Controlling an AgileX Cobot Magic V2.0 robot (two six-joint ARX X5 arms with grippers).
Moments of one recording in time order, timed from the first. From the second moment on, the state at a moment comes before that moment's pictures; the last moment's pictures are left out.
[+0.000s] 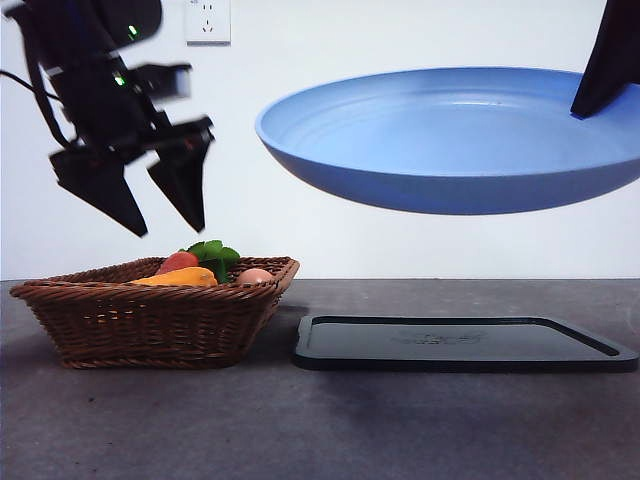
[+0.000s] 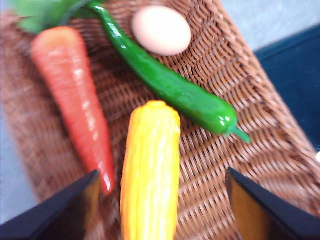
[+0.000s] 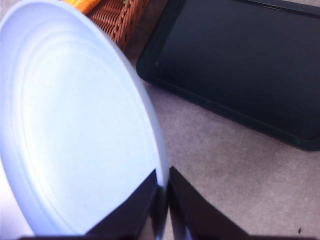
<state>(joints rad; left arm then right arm) -0.35 1.65 1.26 -0.55 0.09 0.09 0.31 0.98 0.94 -0.88 -0.44 0.09</state>
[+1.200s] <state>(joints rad) -0.39 1.83 1.30 -0.56 0.04 0.11 0.31 0.98 0.94 -0.88 -0.42 0.09</state>
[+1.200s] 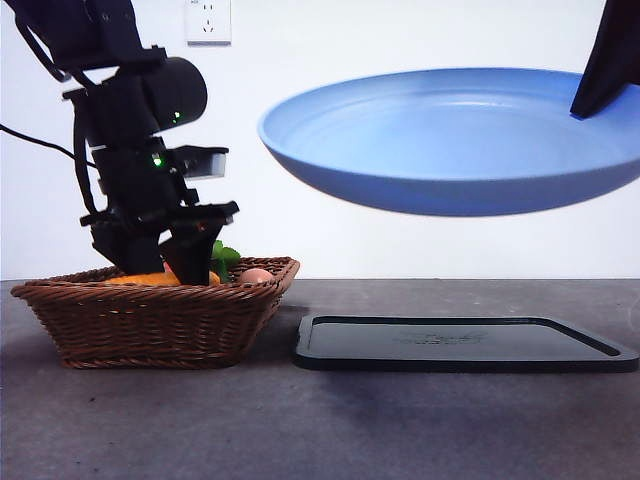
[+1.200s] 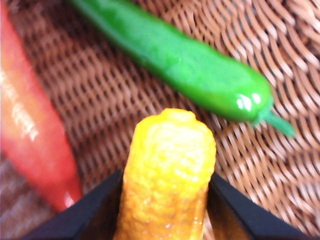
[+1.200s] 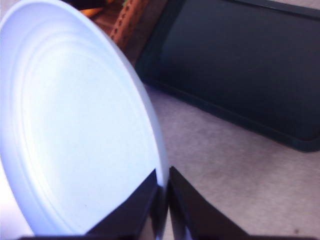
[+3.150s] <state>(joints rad) -0.73 1.62 1.30 -0.57 0.29 0.03 0.31 1.35 0.94 -0.54 -0.57 0.27</state>
